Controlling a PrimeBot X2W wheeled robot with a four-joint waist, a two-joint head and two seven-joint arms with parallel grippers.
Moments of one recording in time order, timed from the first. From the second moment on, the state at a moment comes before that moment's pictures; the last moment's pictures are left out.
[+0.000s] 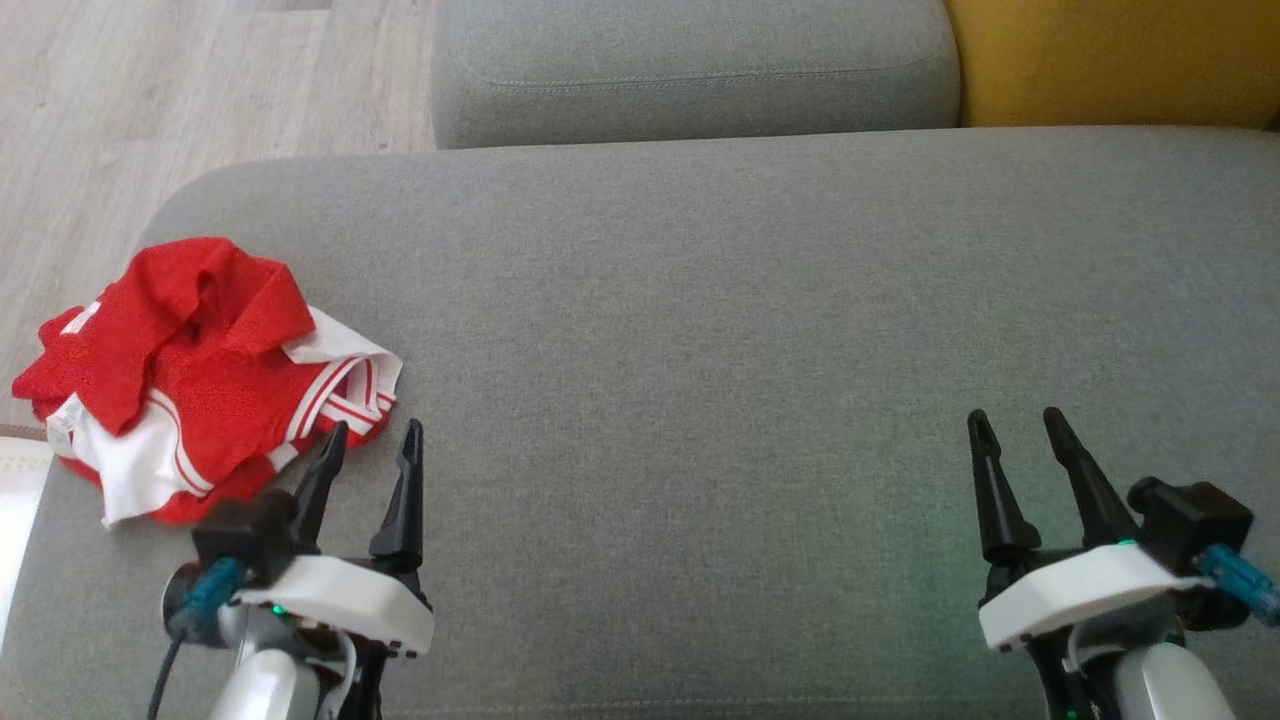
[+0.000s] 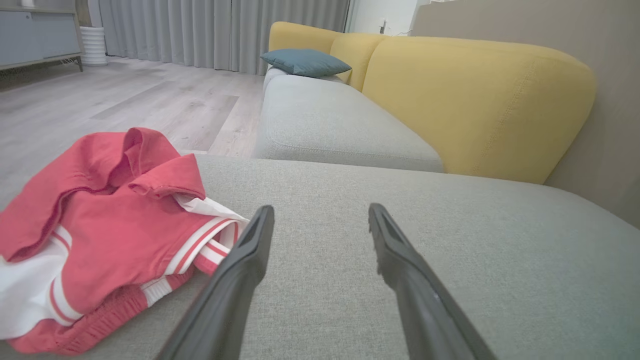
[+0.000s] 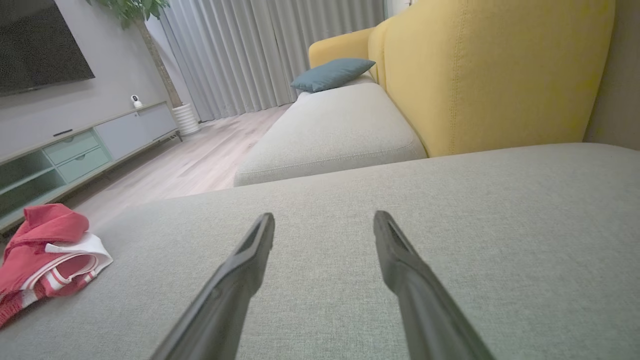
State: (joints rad) left arm -0.05 0.13 -0.21 0.22 -0.32 -0.03 -0.20; right arm 0.03 -0.06 0.03 0.09 0.26 0.12 -0.01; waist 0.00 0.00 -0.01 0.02
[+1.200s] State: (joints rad) left arm -0.07 0.13 -0.23 0.28 -0.21 0.01 -0.25; right arm 0.06 -0.05 0.04 0.07 0.14 0.12 -0.04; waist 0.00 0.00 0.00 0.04
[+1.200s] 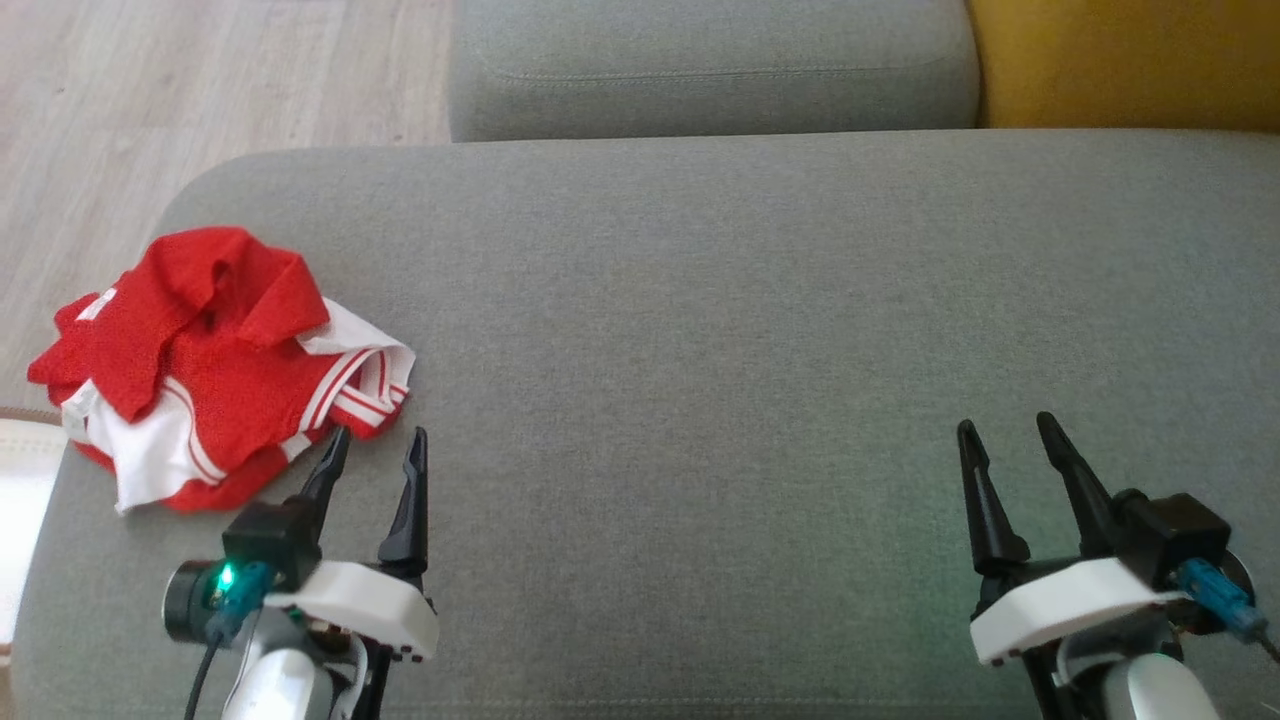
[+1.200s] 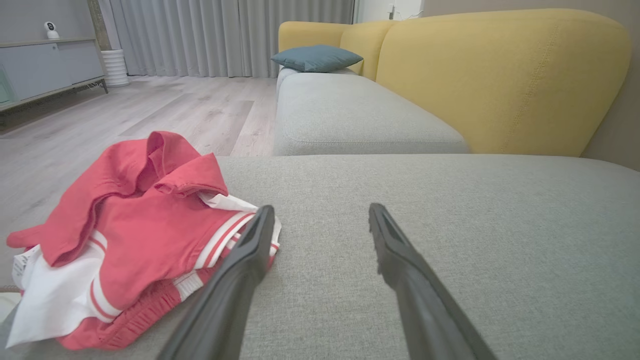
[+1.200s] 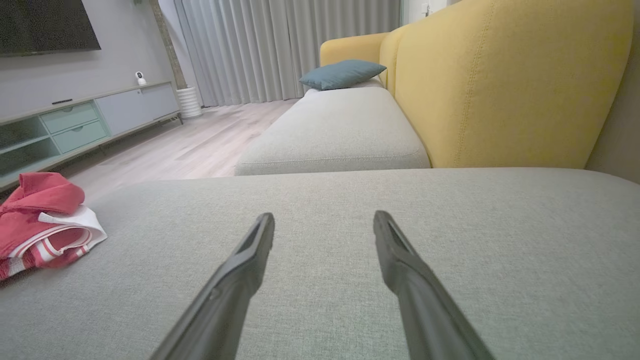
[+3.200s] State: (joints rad) left arm -0.88 0.21 -0.16 0.67 -0.43 -0.11 0.05; right arm -0.16 -0.13 0.10 -0.15 0.08 0.12 0.08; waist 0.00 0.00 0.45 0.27
